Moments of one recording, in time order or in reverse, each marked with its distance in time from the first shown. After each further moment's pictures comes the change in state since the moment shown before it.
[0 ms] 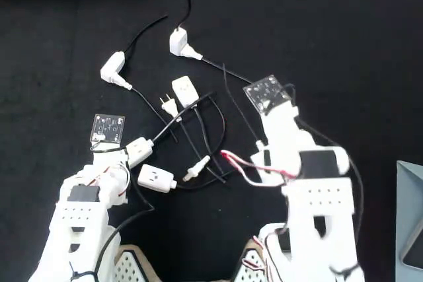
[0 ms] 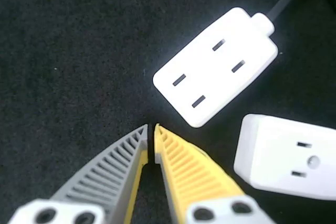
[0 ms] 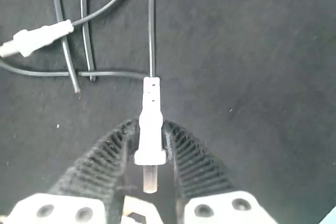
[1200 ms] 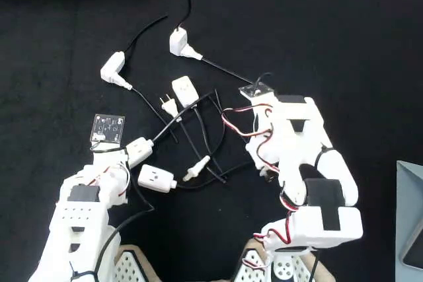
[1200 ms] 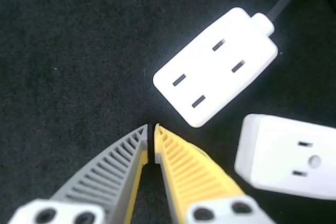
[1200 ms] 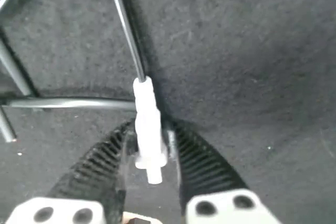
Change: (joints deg) left arm -0.1 0.0 0.0 0.0 0.0; right arm 3.0 57.1 -12.2 -14.1 0.3
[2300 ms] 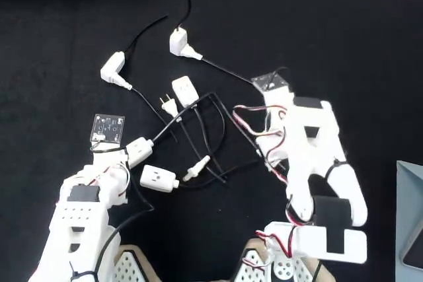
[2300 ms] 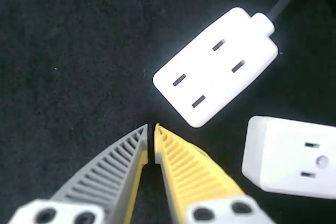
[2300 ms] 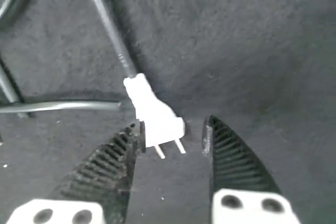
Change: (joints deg) left arm 0.0 0.0 0.0 0.0 0.0; right arm 5.1 -7.6 1.8 -2.8 2.4
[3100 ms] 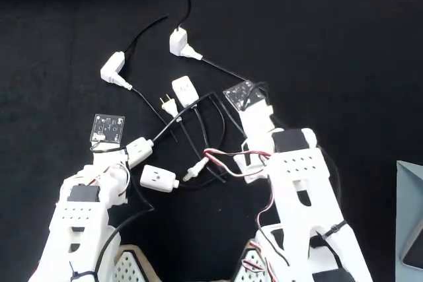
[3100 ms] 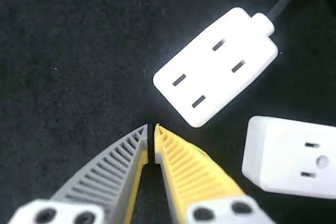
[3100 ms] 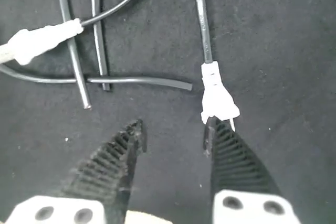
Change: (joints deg) left arm 0.0 0.0 0.0 0.0 0.0; right arm -14.6 -31.6 14.4 5.1 -6.9
